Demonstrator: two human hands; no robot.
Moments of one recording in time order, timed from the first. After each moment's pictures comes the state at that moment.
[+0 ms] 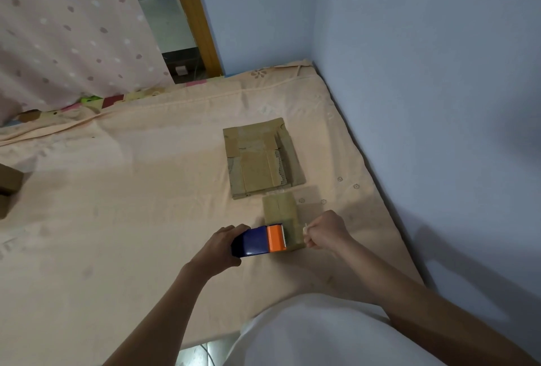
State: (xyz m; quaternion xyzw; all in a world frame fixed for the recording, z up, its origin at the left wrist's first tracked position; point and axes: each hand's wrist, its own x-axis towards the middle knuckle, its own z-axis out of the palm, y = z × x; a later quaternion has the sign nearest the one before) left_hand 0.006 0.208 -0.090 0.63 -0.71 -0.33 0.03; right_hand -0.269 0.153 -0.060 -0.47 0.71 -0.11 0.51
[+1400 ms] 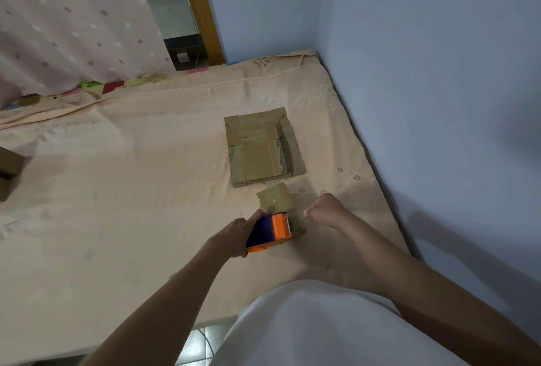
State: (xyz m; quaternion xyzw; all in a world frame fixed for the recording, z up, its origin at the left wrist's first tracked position) left_hand -0.028 0.195 -0.090 0.58 -0.74 -0.30 -0.13; right_hand -0.277 0.131 -0.064 -0.56 0.67 -0.03 0.48
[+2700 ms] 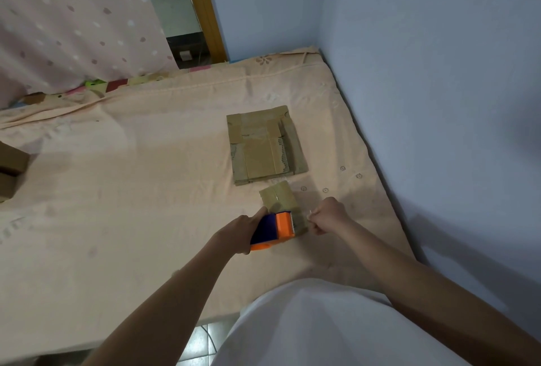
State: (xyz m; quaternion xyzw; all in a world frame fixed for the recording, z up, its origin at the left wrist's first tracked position) left_hand -0.038 0.192 -0.081 0.57 -0.76 -0.28 -0.15; right_hand -0.275 0.140 -0.082 -0.50 0.71 -0.05 0.49
